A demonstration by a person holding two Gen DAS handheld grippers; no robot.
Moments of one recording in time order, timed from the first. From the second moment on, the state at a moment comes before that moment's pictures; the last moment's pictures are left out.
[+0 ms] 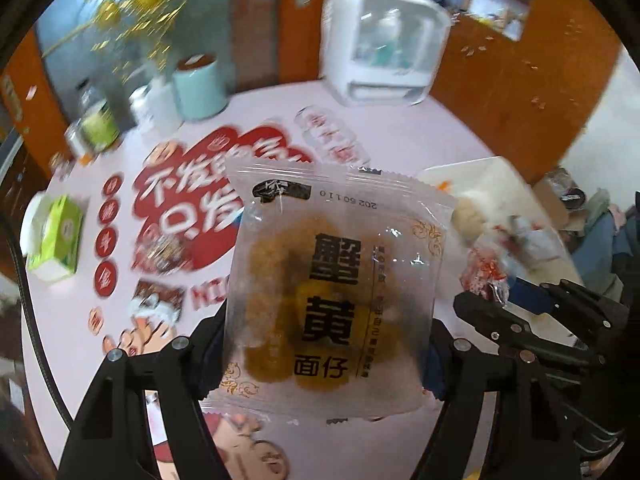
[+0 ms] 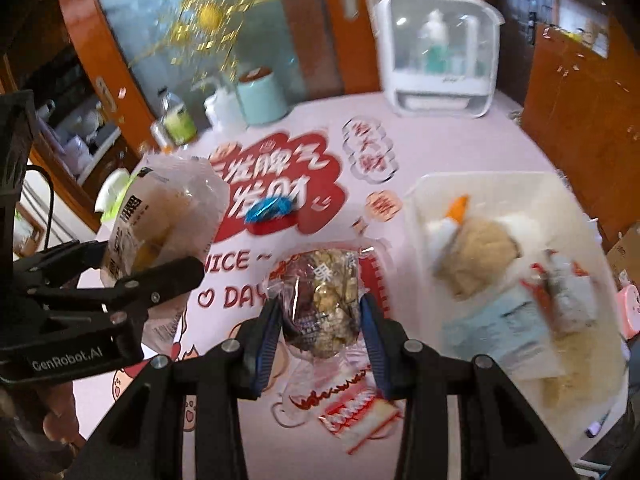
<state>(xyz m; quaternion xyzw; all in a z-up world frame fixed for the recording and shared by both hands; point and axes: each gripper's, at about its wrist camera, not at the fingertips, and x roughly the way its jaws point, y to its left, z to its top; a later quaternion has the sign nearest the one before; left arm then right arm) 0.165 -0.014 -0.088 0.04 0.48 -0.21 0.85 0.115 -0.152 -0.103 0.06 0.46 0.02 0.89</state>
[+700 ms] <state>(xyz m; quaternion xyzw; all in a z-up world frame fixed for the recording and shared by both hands) 0.147 -0.234 -0.023 0.07 0.42 -0.29 0.86 0.149 -0.366 -0.002 0.06 0.35 -0.07 0.93</state>
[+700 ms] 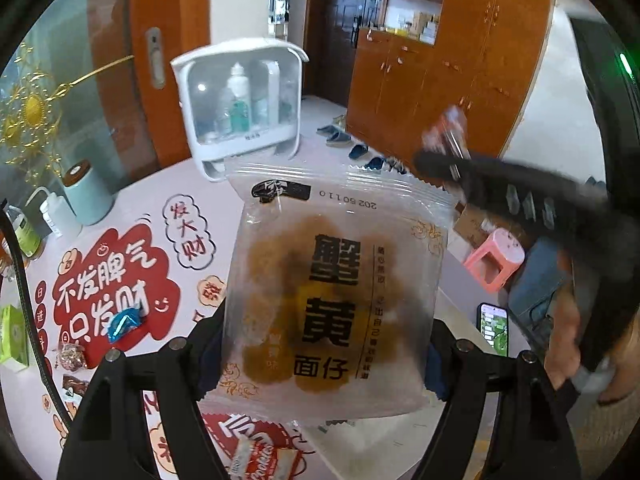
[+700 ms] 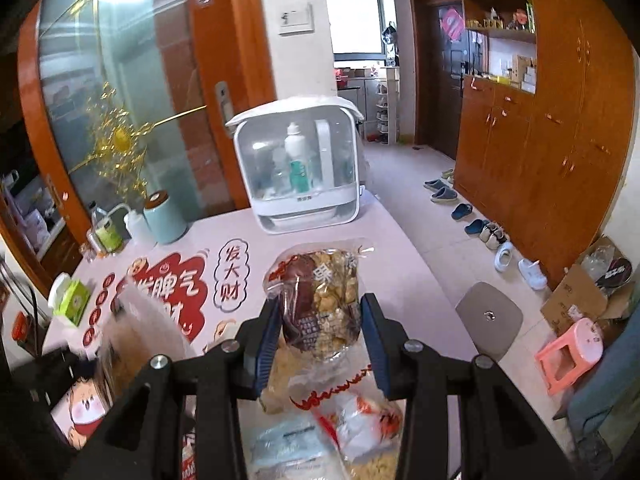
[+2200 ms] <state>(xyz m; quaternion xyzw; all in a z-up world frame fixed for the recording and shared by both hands) 0.126 -0.129 -0.050 0.08 0.48 -0.15 0.86 0.180 -0.305 -0.074 0.10 0.46 0.03 0.88</state>
